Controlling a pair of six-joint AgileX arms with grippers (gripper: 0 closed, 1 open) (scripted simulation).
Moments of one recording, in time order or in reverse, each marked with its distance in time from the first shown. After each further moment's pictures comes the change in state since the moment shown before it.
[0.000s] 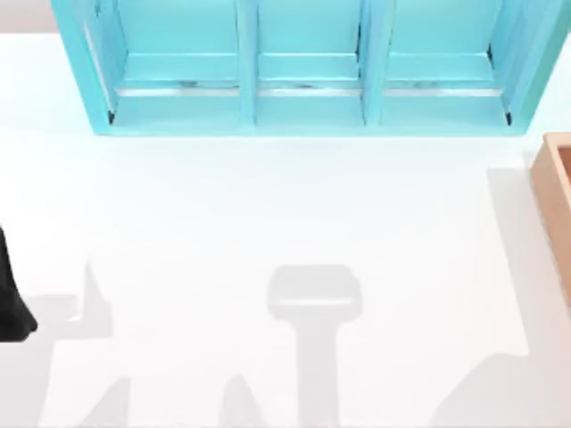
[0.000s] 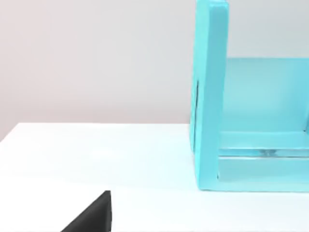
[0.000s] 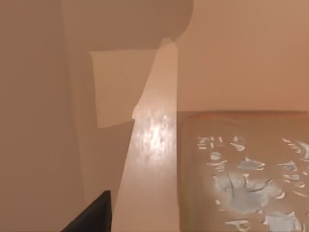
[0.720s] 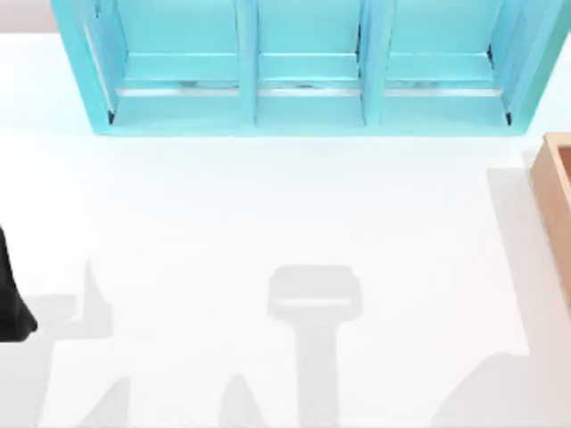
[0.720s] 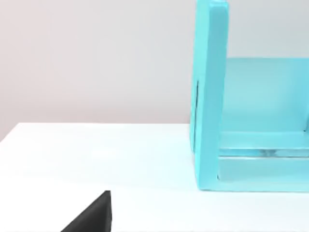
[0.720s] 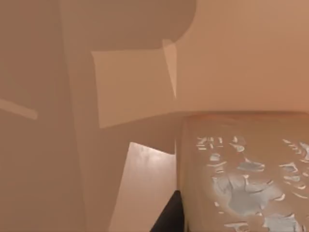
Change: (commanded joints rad) left arm 0.000 0.000 0.000 0.000 0.000 0.000; right arm 0.000 0.000 0.000 0.000 0.000 0.000
